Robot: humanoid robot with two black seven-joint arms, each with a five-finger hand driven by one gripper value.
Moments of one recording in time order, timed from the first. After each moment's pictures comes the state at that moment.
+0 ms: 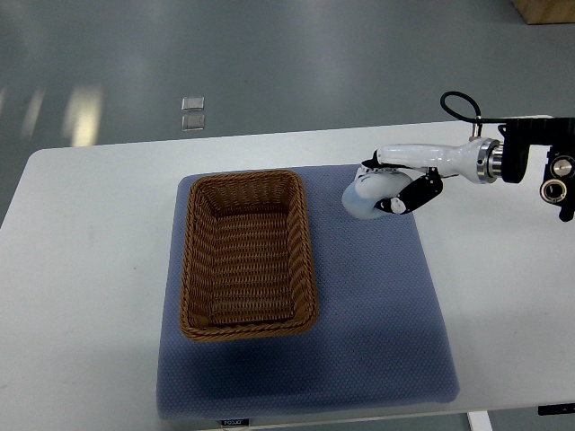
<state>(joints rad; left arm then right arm) -0.04 0.00 -0.15 -0.15 0.07 -0.06 0.02 1.18 -0.74 0.05 1.39 -1.09 0.19 0.16</state>
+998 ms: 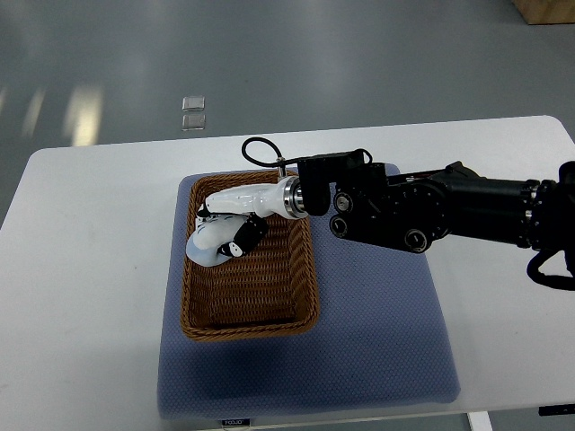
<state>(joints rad) -0.04 0.00 -0.15 -0.16 0.07 -0.06 0.02 1.27 0.00 -0.13 0.90 -1.06 0.11 0.16</state>
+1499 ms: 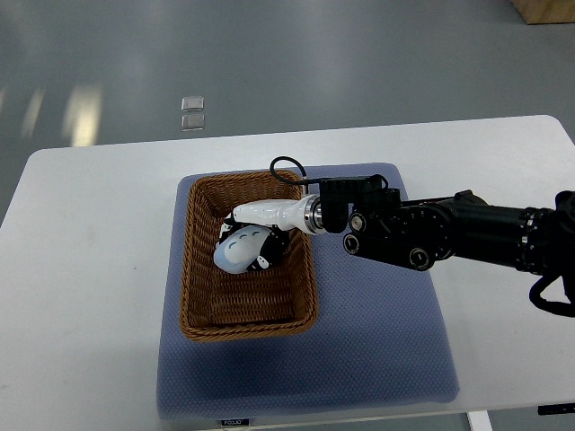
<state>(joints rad) -0.04 0.00 -0.15 -0.16 0.07 -0.06 0.02 1.17 0.00 -0.13 0.83 -1.05 0.08 0.17</state>
